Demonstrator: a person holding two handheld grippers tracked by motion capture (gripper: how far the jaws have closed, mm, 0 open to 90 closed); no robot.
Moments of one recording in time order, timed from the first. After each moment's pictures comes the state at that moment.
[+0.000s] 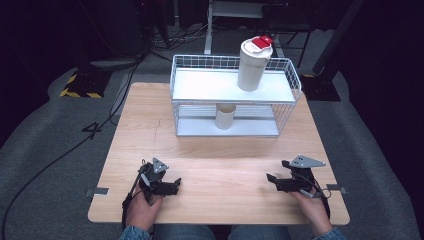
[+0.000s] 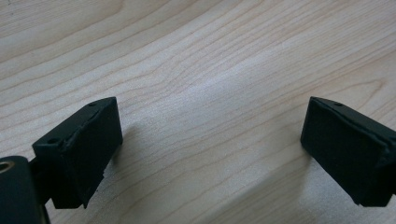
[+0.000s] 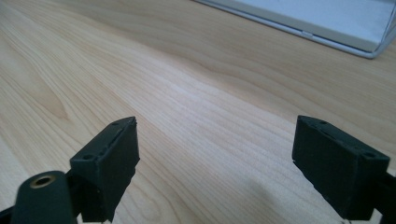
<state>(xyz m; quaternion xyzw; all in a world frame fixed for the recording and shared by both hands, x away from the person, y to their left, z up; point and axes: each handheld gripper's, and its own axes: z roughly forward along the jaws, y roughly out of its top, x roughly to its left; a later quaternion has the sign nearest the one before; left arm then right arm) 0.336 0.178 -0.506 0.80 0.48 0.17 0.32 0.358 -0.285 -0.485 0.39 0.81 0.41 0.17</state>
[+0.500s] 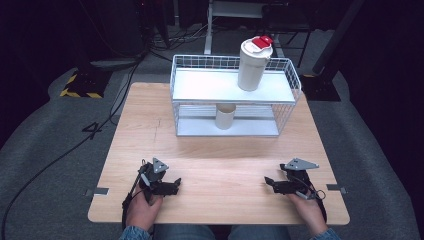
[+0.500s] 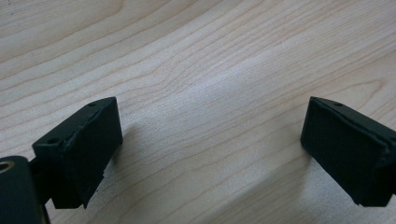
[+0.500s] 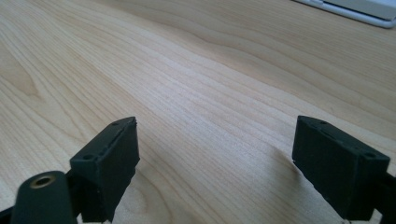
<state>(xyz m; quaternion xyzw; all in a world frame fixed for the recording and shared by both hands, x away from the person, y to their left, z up) 0.336 0.178 -0.506 0.80 0.48 0.17 0.32 0.361 -0.281 -0.503 0.40 0.82 0.38 0.17</state>
